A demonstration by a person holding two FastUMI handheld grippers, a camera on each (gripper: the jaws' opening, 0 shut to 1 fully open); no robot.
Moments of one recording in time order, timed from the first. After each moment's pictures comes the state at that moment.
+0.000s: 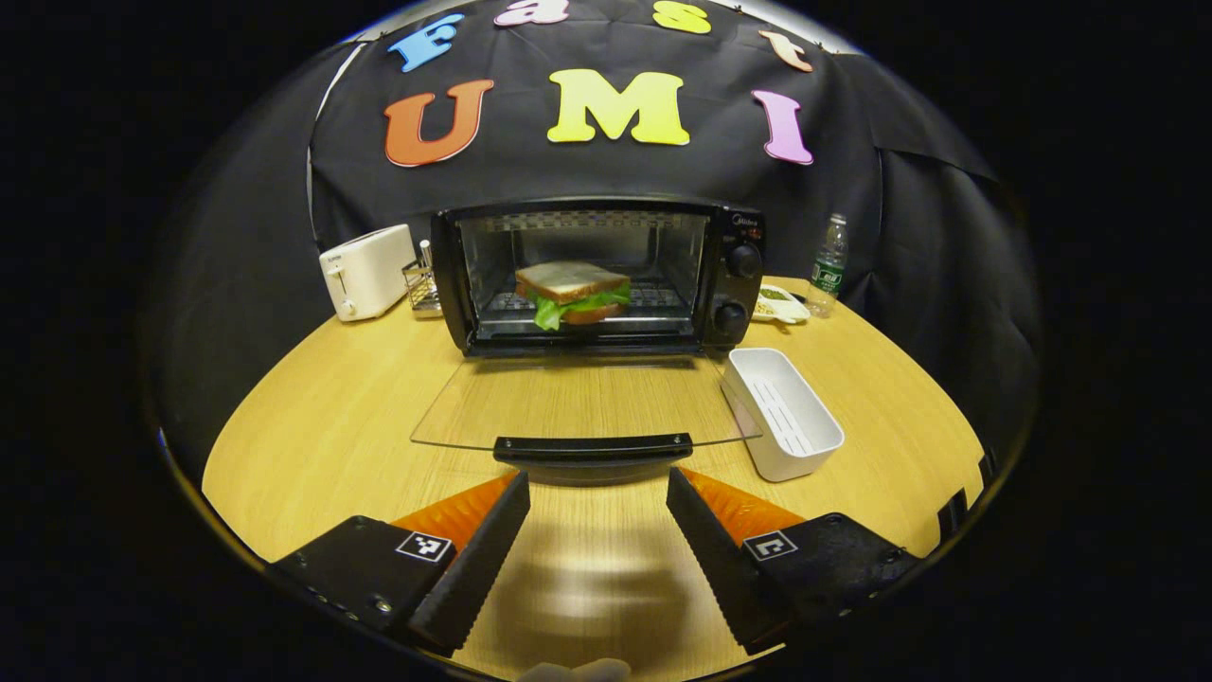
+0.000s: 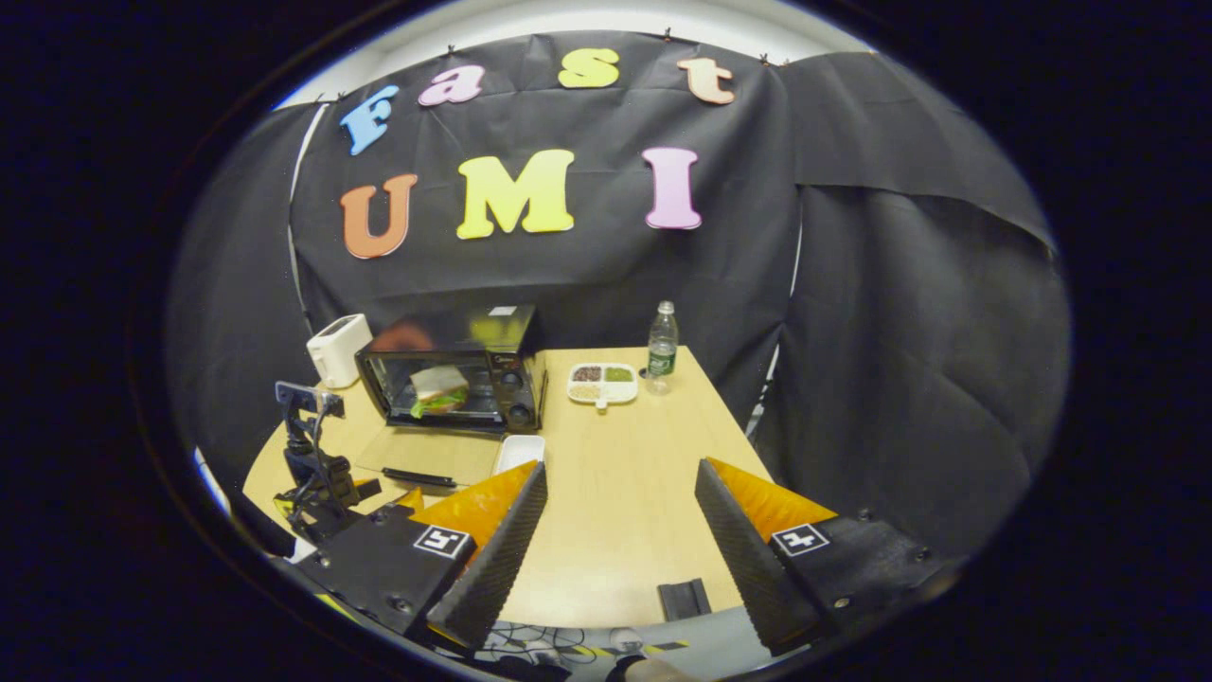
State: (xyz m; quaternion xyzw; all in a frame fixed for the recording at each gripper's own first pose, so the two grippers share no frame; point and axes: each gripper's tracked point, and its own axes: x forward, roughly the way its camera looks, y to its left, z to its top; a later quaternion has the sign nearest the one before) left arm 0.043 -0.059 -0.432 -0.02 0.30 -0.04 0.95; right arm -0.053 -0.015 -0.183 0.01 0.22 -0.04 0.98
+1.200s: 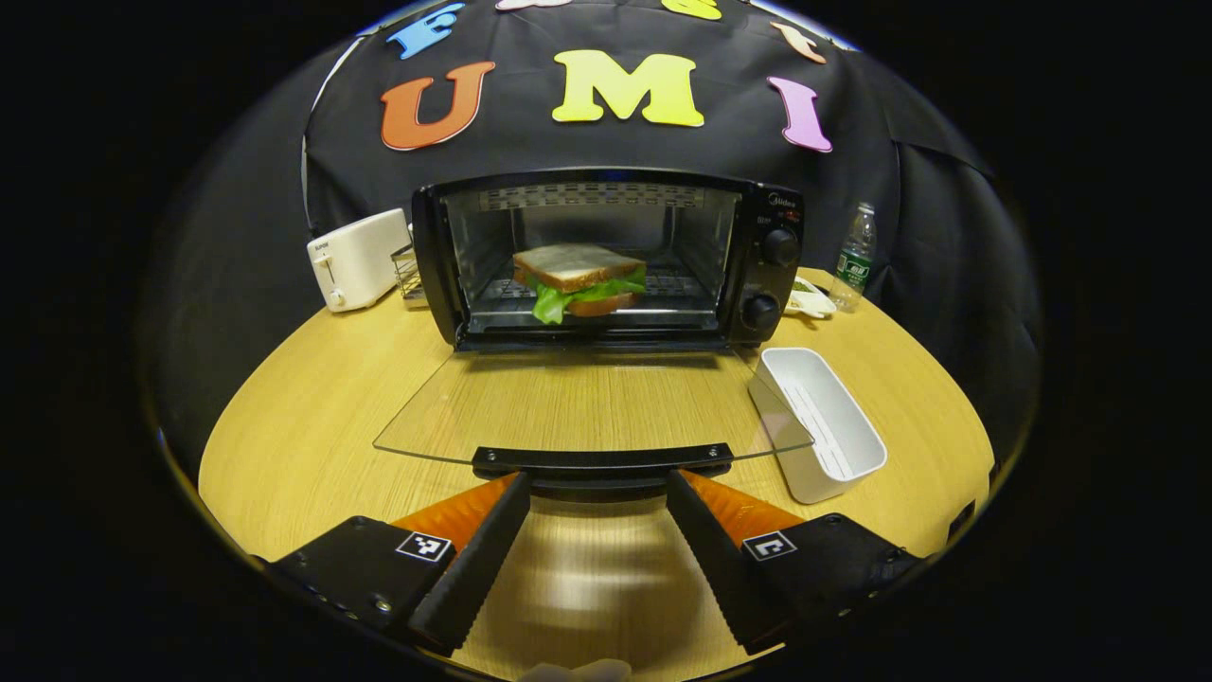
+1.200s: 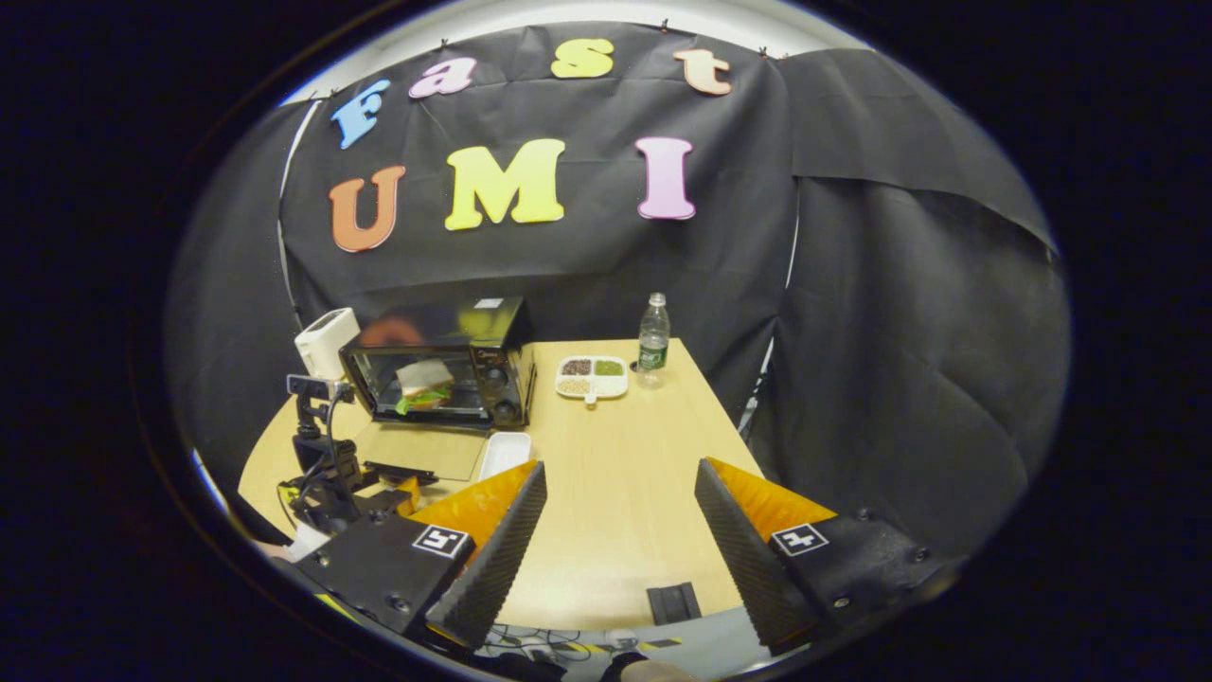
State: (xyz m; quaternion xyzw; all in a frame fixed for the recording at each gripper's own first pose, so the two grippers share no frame) left arm 0.079 -0.054 -0.437 -0.02 0.31 -0.02 0.95; right arm -0.031 -0.017 -0.184 0.01 0.23 -0.04 0.97
